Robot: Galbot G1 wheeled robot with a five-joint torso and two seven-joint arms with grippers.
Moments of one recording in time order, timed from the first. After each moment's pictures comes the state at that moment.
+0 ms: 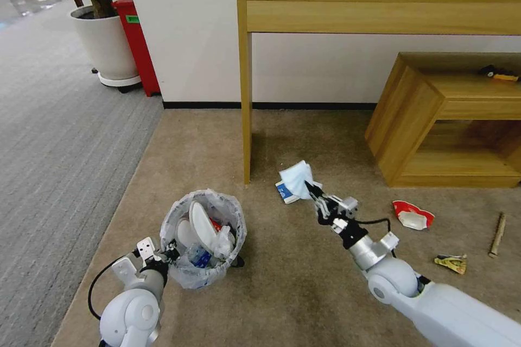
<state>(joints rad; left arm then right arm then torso) 1.45 -1.42 -0.59 -1.96 -0.75 0.48 -0.36 -0.81 0.68 -0.37 1.78 0.85 0.59 -0.02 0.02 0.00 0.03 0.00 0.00</state>
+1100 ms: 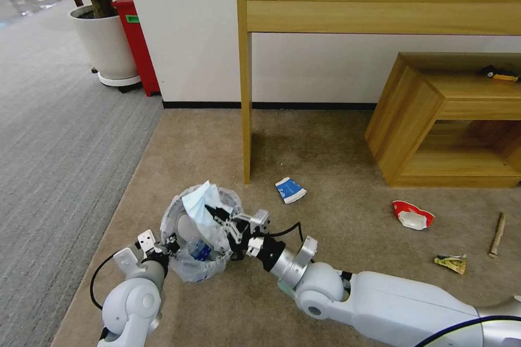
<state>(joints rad) 1.39 -1.41 -0.59 -1.94 -0.79 0.51 -0.39 -0.48 0.90 -0.93 1.81 0.96 0.56 0.06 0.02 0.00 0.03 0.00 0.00</state>
